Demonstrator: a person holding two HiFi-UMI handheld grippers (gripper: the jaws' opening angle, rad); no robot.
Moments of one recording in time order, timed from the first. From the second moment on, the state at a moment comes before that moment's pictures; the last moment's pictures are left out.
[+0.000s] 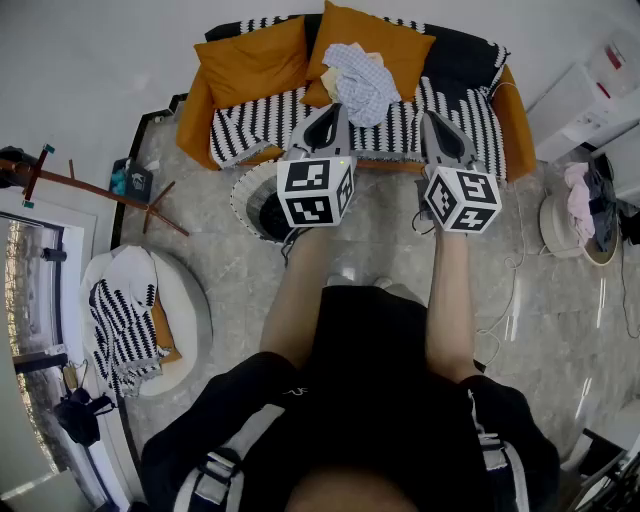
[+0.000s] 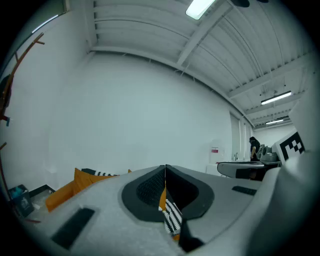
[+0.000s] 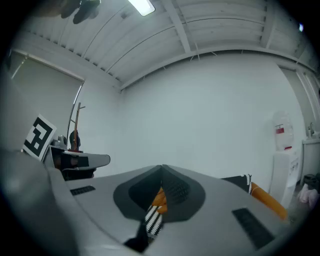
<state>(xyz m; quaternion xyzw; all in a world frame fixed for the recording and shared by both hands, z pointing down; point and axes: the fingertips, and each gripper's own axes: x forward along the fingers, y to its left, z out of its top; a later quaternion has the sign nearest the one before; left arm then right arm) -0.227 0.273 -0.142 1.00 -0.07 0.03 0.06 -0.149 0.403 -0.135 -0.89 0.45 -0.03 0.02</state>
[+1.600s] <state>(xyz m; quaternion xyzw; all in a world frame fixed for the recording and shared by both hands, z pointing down) -0.025 0.132 -0.054 0.99 -0.07 0.07 0.10 0.082 0.259 -0.074 -0.89 0.45 -0.08 0.02</state>
